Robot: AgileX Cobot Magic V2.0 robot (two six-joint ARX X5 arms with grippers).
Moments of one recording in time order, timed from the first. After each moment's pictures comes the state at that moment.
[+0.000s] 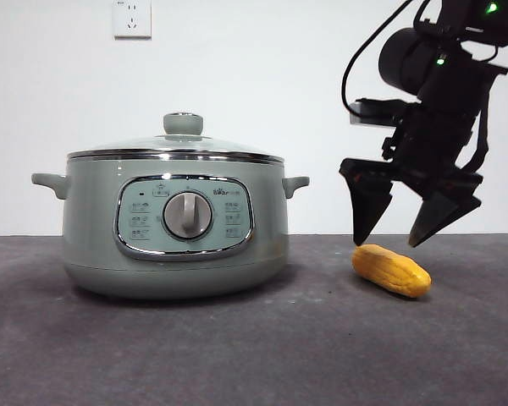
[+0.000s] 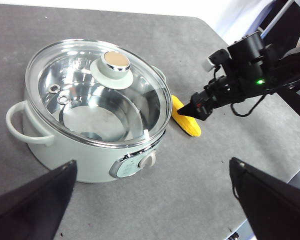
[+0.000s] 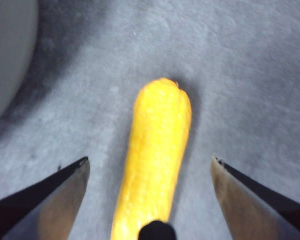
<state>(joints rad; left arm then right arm) 0.00 0.70 1.05 -0.90 0.63 -0.06 0.34 1.75 1.15 -0.42 -0.05 -0.04</state>
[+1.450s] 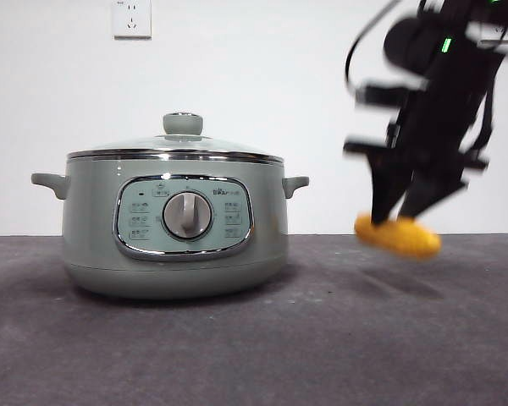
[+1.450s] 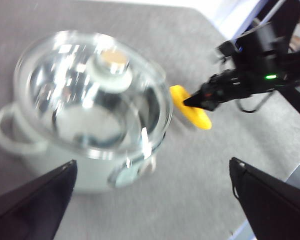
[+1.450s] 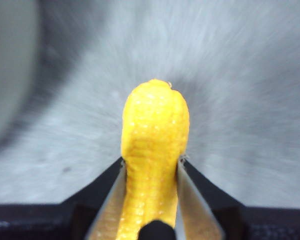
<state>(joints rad) -0.05 0.79 1.05 -0.81 0.63 -0.06 0.33 1.67 1.16 -0.47 -0.06 -0.01</state>
